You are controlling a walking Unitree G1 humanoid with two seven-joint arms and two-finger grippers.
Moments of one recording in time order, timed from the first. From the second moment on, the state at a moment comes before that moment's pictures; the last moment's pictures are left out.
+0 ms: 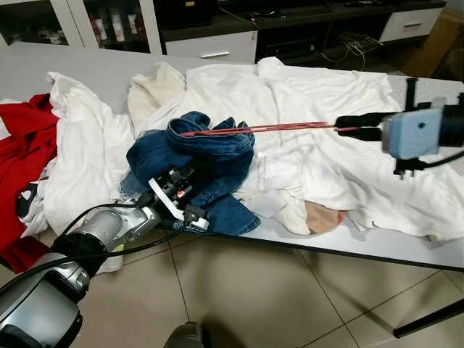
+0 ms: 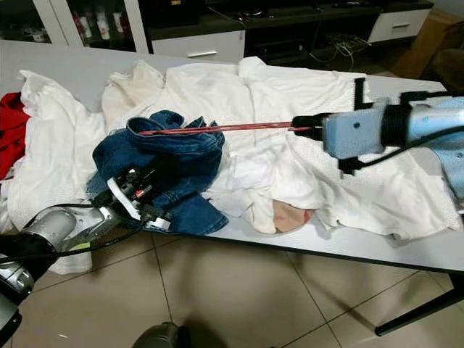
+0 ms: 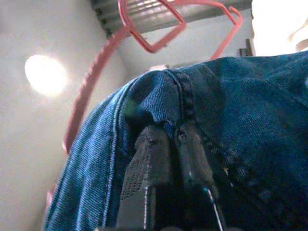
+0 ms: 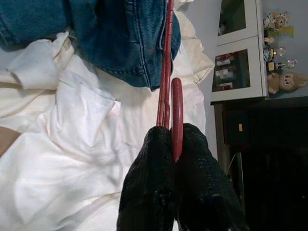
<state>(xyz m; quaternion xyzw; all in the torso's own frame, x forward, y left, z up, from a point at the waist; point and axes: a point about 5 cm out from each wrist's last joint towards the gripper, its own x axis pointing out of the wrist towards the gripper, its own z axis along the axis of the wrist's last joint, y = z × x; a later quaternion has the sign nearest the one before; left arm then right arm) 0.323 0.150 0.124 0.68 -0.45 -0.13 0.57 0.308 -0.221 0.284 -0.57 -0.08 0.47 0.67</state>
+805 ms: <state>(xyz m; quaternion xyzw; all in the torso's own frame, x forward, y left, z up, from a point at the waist) 0.330 0.158 0.131 0.70 -0.45 -0.09 0.54 0.295 -0.243 0.285 -0.52 -0.01 0.52 0.67</state>
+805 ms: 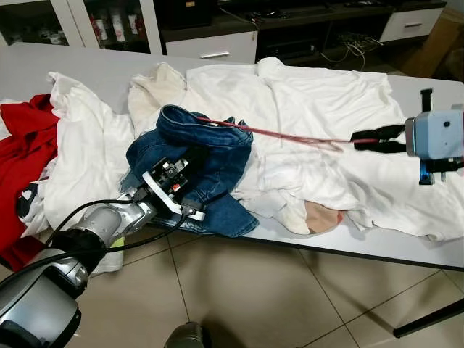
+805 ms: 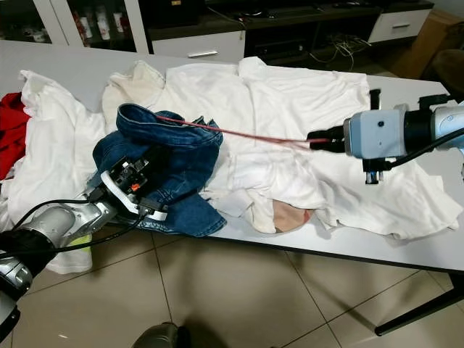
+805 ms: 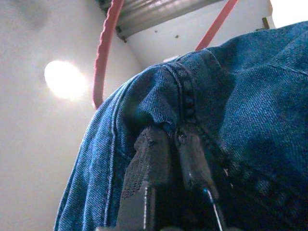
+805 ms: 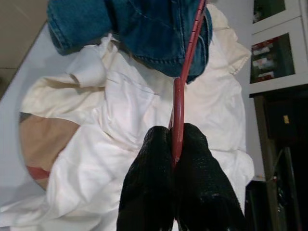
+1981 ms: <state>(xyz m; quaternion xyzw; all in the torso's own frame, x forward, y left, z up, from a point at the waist) 0.312 0.150 0.089 0.36 -0.14 -0.33 0.86 0.292 -0.232 0.269 -0.50 -0.01 0.53 0.68</state>
